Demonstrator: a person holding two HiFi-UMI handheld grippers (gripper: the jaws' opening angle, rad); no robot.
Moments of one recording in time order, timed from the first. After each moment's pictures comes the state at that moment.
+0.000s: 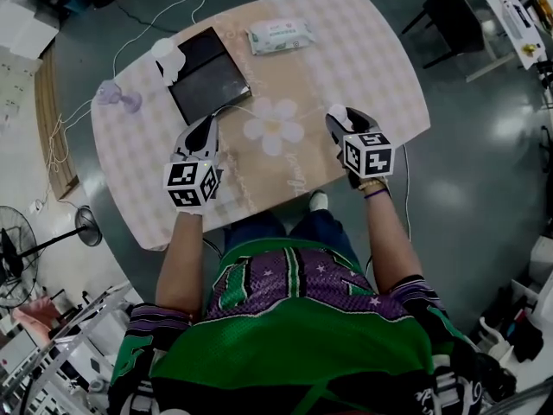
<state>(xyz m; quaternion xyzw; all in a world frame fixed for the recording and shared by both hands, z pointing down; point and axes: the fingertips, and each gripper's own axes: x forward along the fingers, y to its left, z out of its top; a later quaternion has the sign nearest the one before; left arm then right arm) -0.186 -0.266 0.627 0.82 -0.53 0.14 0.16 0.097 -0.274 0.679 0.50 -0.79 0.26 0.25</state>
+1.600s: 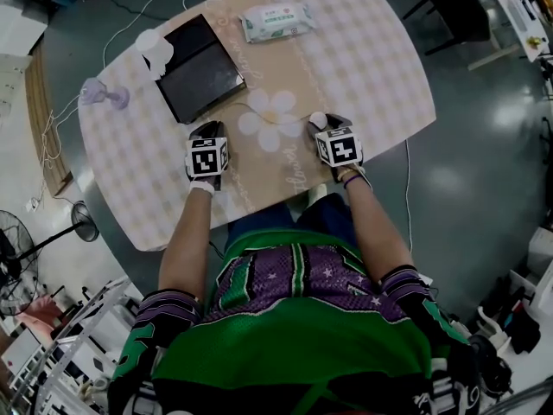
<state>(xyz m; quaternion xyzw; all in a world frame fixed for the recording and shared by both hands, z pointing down) -0.195 -0.272 0.818 0.73 -0.52 0.32 0.30 0.073 -0.264 0.827 0.46 -0.75 0.30 0.36</state>
